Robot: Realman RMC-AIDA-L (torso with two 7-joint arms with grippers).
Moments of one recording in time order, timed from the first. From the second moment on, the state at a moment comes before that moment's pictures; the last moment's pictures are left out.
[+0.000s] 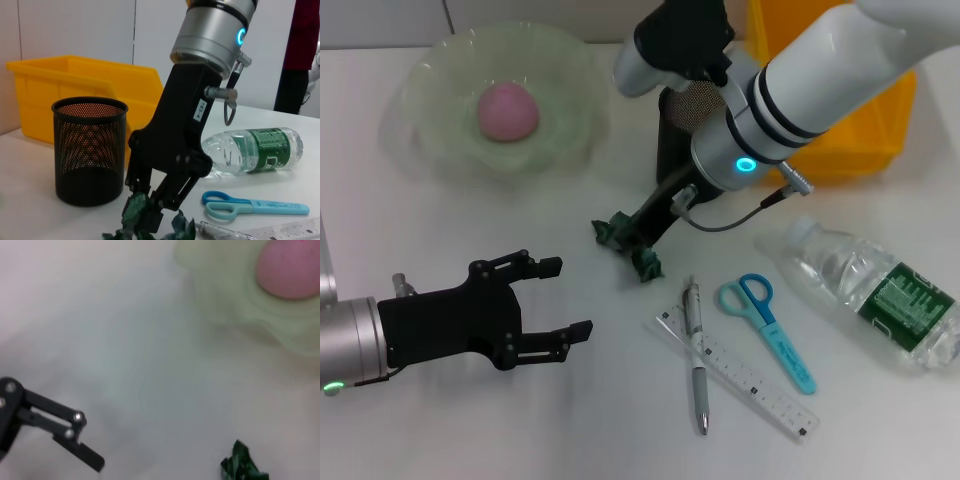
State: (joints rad) left arm -0.28 -2.07 1.10 0.65 1.69 1.43 -1.06; right arm 1.04 2.09 -1.65 -0.64 -2.18 -1.06 2.45
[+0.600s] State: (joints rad) left arm -0.29 -2.07 1.10 0.65 1.69 1.43 -1.06; right arm 1.00 2.09 -1.70 -0.71 -2.19 -1.05 2.46
